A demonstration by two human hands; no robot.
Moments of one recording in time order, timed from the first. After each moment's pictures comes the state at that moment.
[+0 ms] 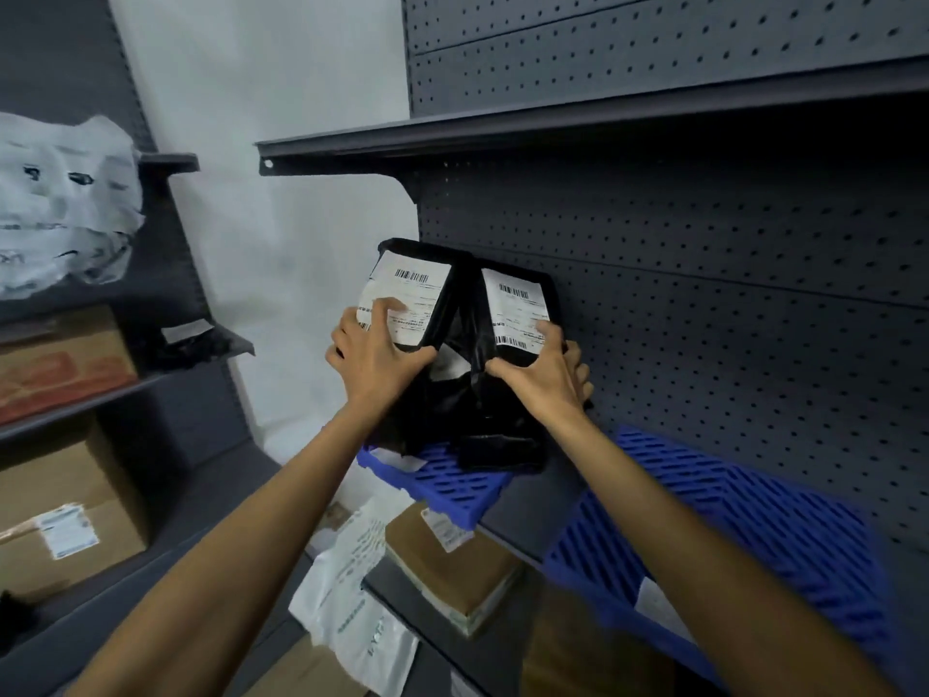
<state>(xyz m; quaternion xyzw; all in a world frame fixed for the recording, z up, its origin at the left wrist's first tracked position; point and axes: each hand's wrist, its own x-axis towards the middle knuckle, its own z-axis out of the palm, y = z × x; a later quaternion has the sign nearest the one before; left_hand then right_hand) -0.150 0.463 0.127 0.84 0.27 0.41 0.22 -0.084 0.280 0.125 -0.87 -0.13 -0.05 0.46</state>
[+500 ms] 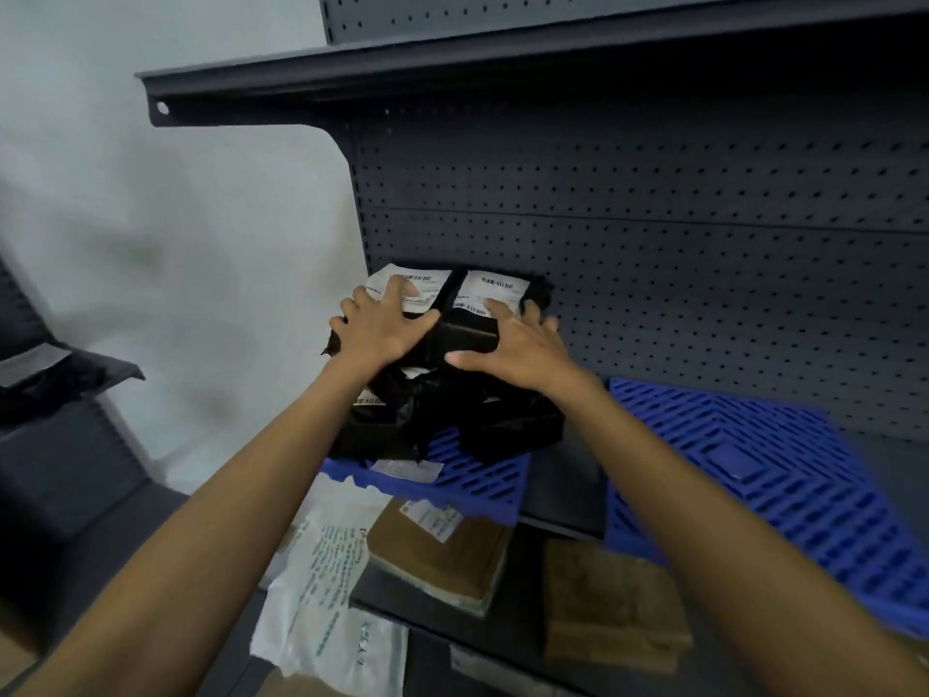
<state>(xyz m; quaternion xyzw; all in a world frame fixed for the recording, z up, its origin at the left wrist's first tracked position) -0.073 0.538 0.127 0.95 0.14 0.18 0.21 -0.081 0.346 0.129 -0.96 -0.14 -0.02 0.24</state>
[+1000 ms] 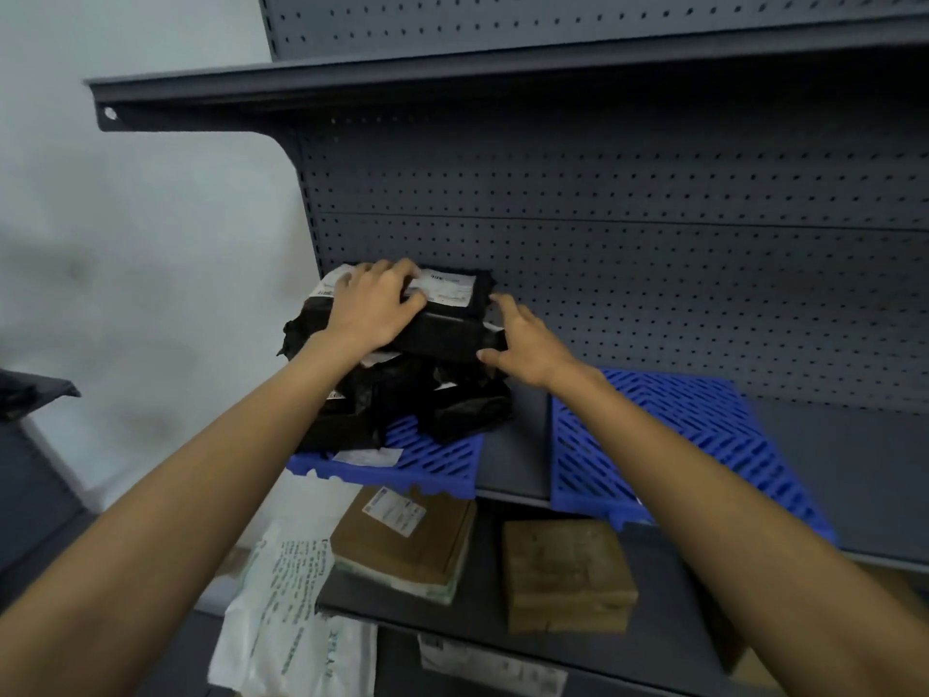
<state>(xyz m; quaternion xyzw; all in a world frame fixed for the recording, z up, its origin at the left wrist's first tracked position) -0.104 0.491 0.163 0.96 -0.07 0.25 0.10 -0.109 0.280 0.128 -0.95 -0.16 -0.06 0.28</state>
